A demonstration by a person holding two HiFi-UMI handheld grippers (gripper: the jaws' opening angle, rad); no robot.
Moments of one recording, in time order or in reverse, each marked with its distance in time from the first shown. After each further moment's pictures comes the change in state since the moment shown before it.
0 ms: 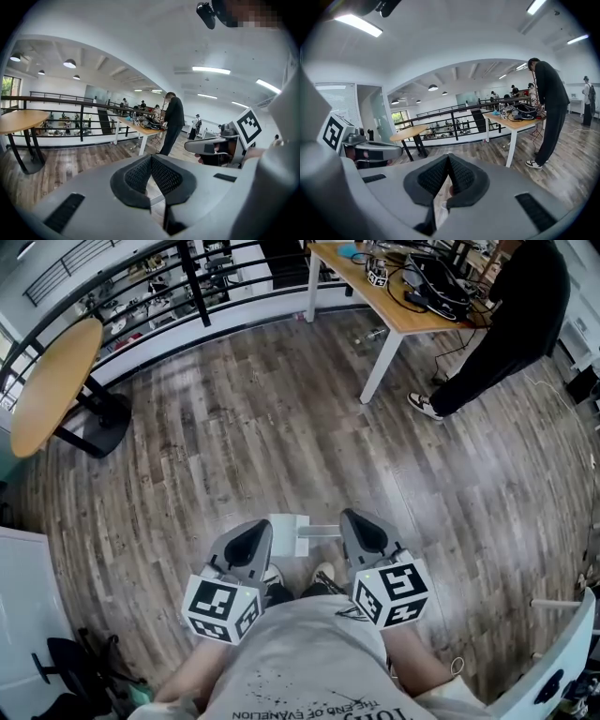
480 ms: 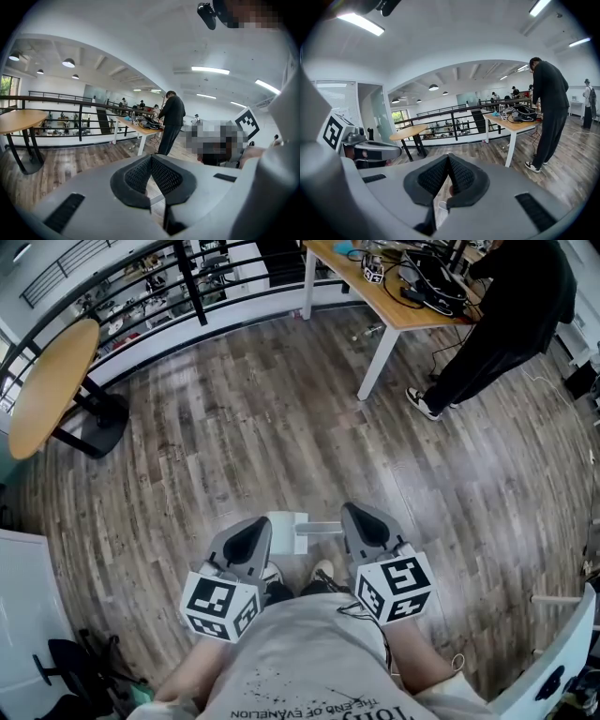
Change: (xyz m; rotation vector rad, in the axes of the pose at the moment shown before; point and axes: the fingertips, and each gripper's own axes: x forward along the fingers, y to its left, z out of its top) left arm 0.003 -0.005 0.001 0.000 0.006 -0.014; right arm -0.002 -0.007 0.004 -0.014 0.002 -0.002
